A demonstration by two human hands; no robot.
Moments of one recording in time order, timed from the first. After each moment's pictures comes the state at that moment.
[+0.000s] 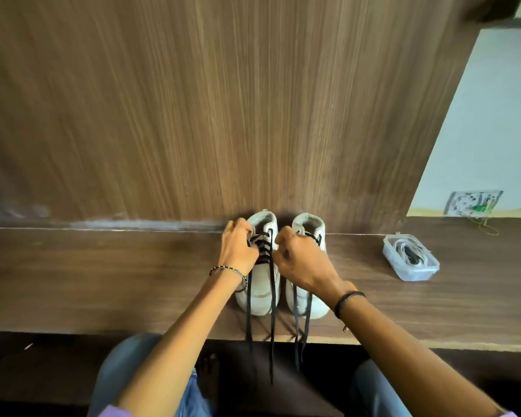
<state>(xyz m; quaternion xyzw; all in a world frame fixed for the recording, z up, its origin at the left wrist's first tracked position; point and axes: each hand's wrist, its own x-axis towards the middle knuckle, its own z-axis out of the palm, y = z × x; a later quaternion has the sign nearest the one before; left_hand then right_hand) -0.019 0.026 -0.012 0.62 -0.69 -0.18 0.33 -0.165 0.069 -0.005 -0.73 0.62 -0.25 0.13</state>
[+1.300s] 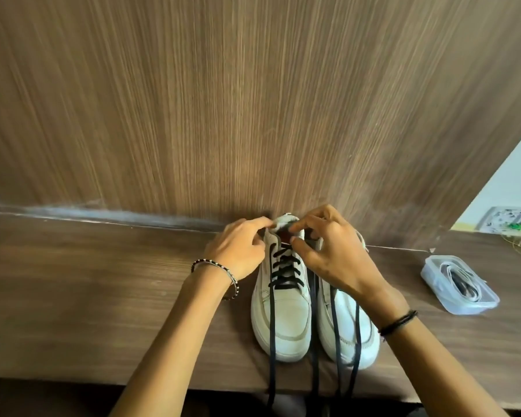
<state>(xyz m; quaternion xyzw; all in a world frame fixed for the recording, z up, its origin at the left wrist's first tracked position) 0.032 -0.035 -0.008 0.54 -0.78 -0.23 0.22 -0.159 0.000 -0.001 -0.74 0.60 -0.31 0.06</state>
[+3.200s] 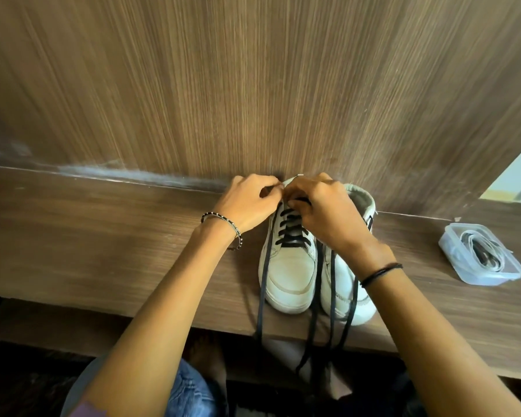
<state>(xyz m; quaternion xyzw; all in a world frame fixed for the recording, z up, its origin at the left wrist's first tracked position) 0.016 -0.031 -0.007 0.56 -0.74 -0.26 0.28 -0.158 -0.019 -0.021 -0.81 0.52 -0.29 0.02</state>
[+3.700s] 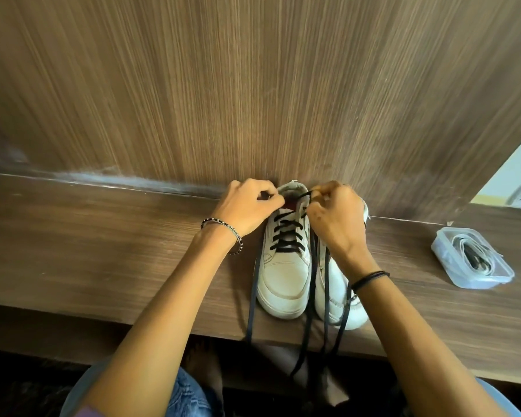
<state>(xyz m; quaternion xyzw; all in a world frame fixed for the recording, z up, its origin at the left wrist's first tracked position) 0.010 -0.031 -0.005 0.58 -0.72 -0.25 0.28 -0.155 -0.009 -0.016 -0.61 0.67 -0.42 0.09</state>
